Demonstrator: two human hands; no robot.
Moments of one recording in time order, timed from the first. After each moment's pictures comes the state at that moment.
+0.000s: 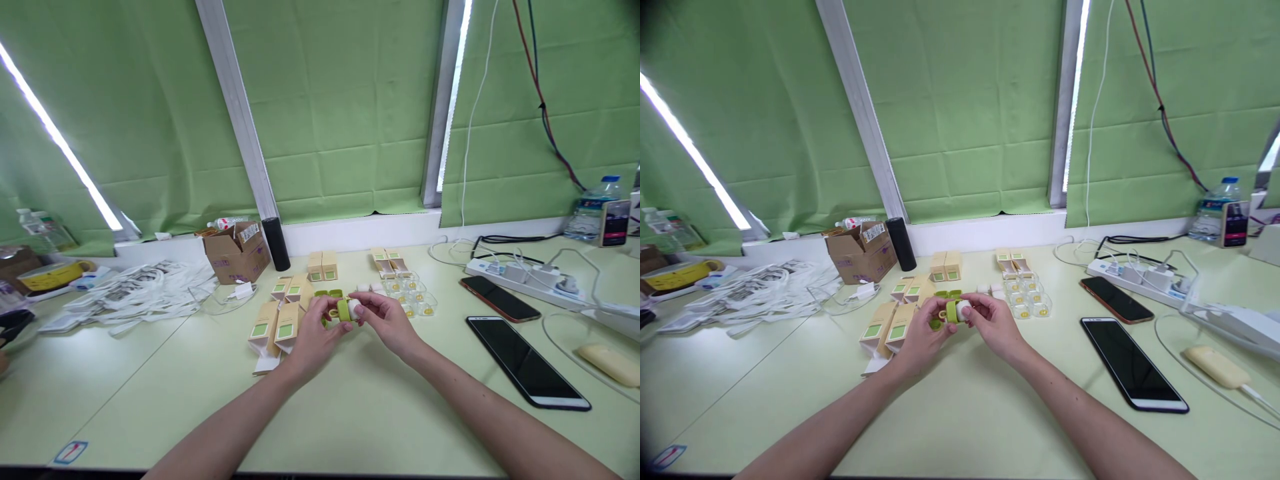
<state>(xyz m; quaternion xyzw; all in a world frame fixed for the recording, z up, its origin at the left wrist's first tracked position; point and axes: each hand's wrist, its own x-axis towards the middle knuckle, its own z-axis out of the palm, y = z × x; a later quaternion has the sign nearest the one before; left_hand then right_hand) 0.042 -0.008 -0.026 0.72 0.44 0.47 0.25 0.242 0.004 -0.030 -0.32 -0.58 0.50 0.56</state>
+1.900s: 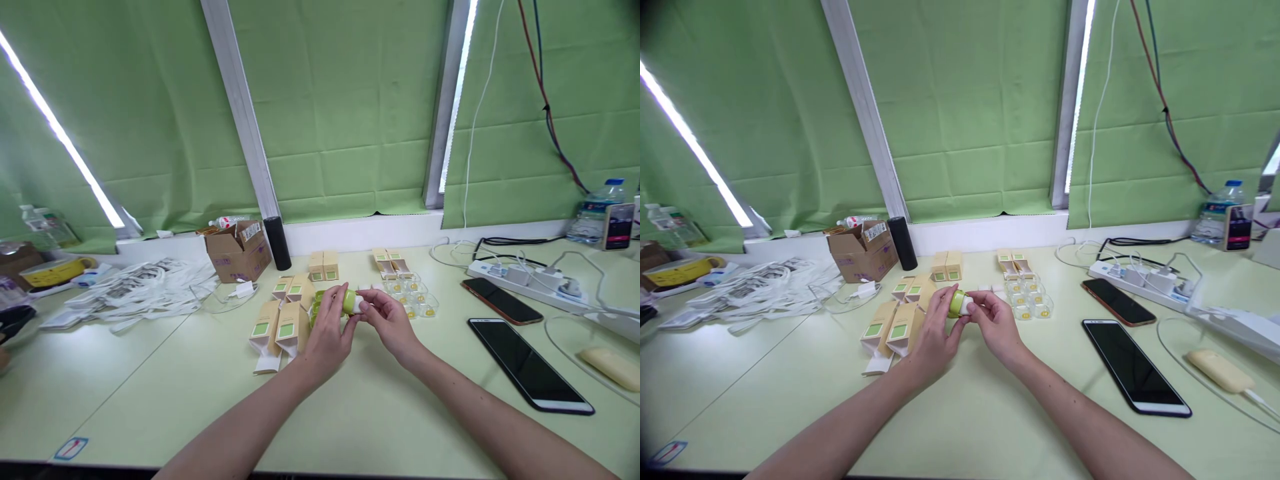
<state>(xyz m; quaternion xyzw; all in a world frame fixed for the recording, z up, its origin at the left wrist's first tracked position) 0.063 -0.008 -0.038 0.79 0.40 0.46 0.05 0.232 0.002 -0.033 -0.30 -0.52 0.52 0.61</state>
